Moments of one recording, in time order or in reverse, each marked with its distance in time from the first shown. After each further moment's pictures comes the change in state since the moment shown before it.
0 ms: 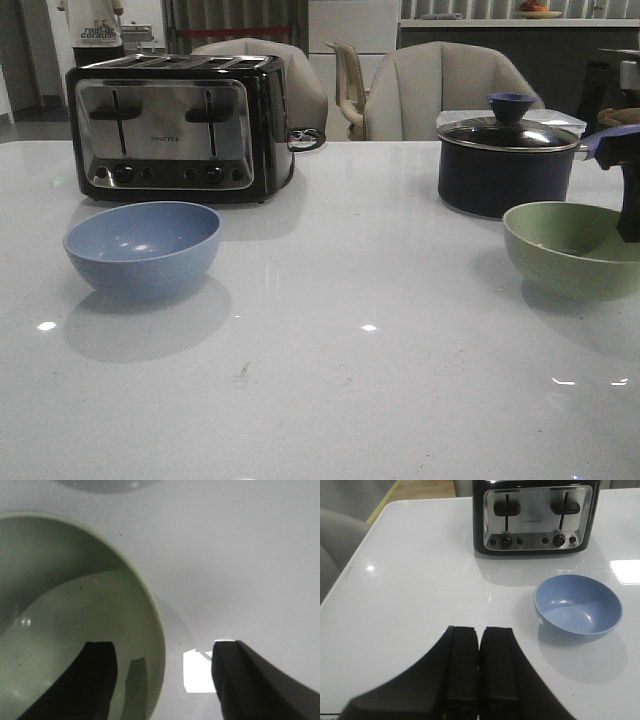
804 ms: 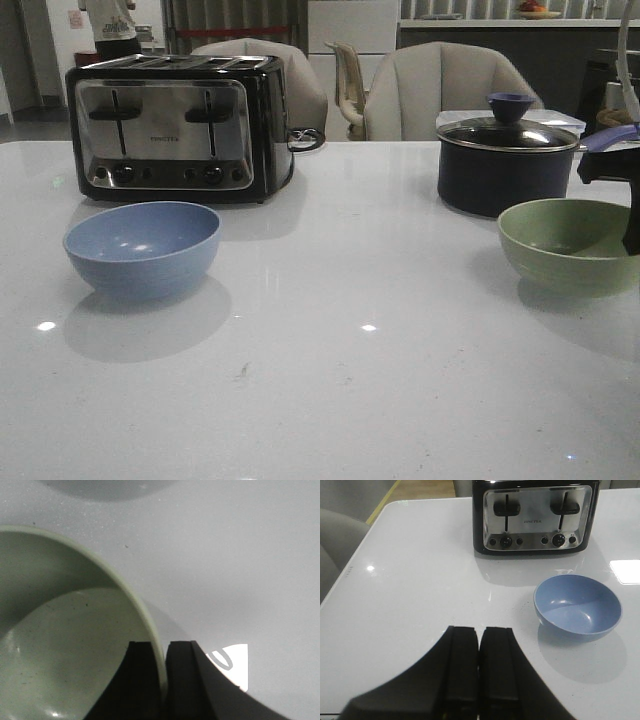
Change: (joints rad) left arm 0.000 0.000 0.000 0.000 0.000 0.000; right arm 0.000 0.041 -0.014 0.027 -0.029 0.001
